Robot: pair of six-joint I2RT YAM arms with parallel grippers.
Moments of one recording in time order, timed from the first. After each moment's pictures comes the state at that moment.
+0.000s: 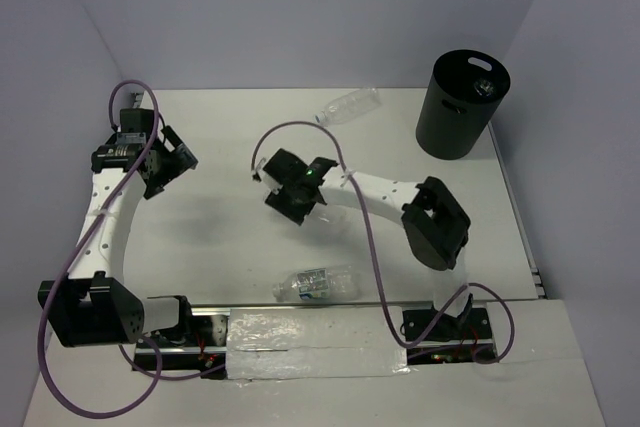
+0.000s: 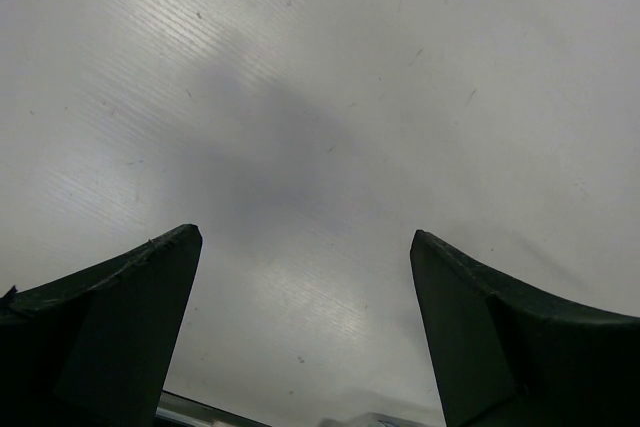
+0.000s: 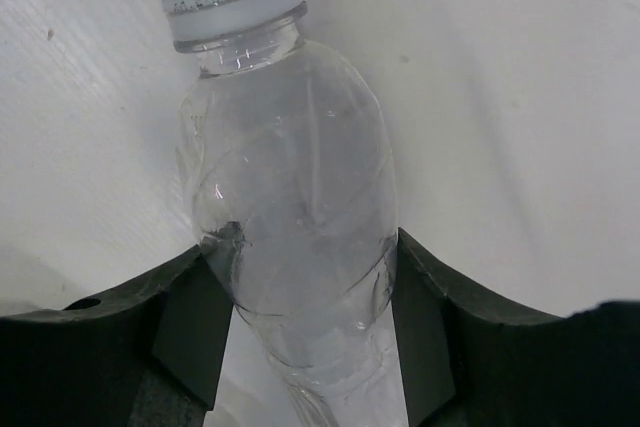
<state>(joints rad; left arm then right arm) 0.07 1.26 1.24 -0.91 -0.12 -0.62 0.96 1.98 1.52 -0.67 0.15 -0.15</state>
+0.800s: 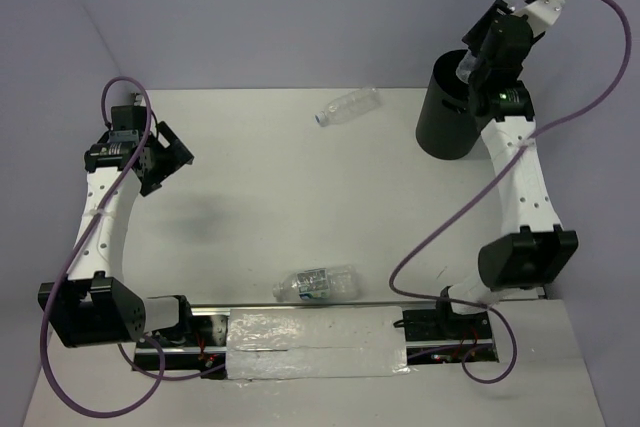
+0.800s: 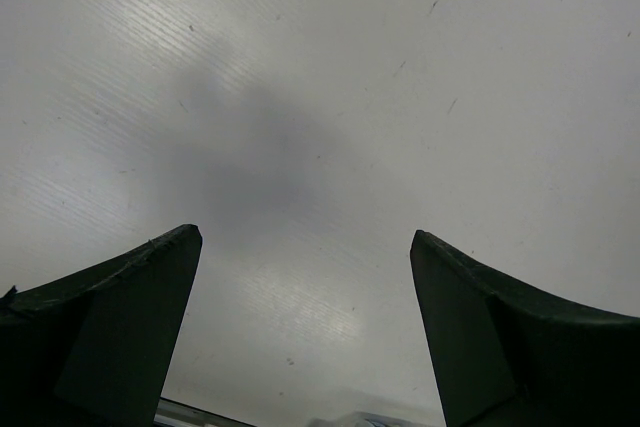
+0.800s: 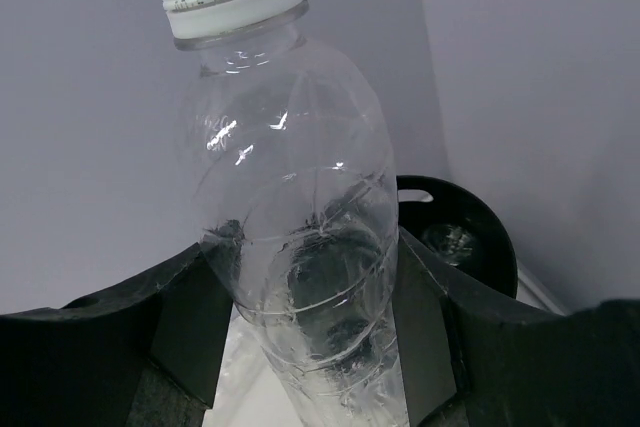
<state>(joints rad) 0.11 1.26 1.27 -0.91 -0.08 -0.61 0.03 1.48 1.72 -0.18 0.48 0.33</state>
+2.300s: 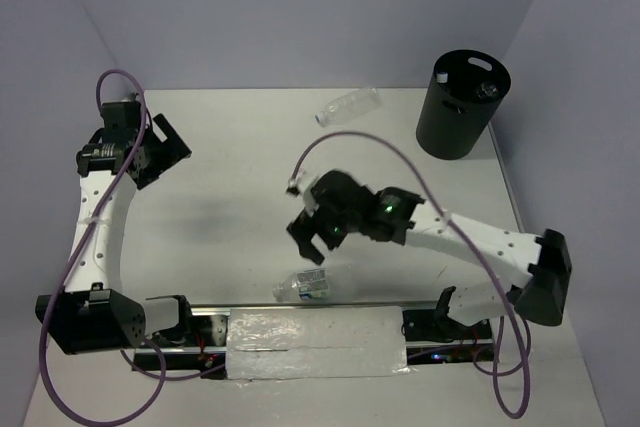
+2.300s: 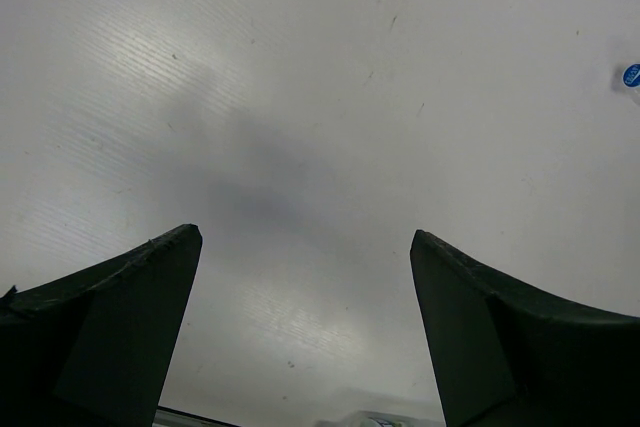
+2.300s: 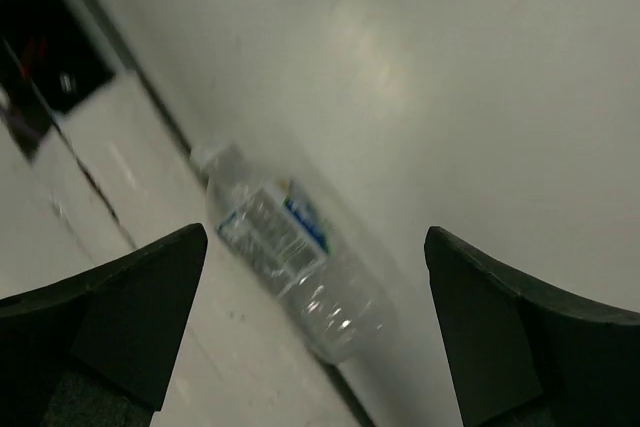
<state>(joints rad) 0.12 1.24 1.31 -0.91 -0.05 -0.56 0.97 1.26 1.23 -0.62 -0.07 0.13</state>
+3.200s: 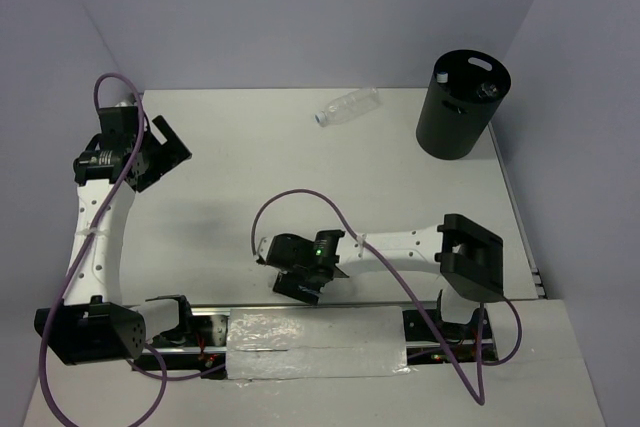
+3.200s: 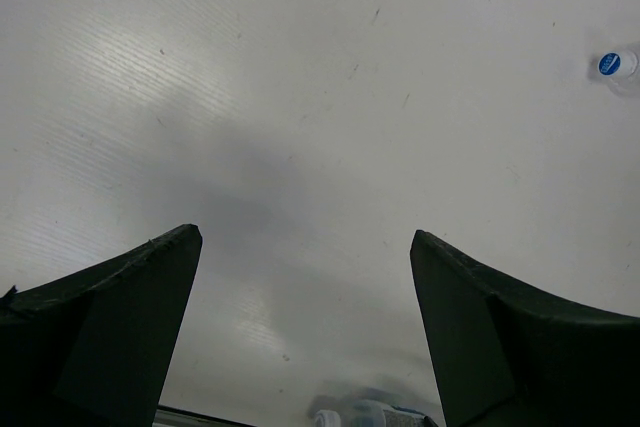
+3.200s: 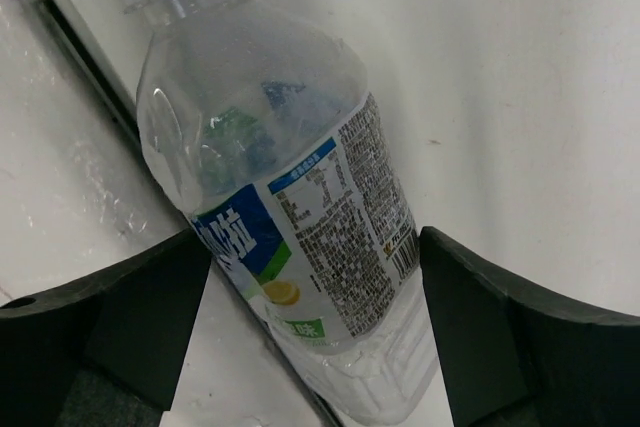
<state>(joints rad) 0.12 1.18 1.29 -0.91 -0.02 -0.56 1.32 1.68 1.12 -0.67 0.17 0.02</state>
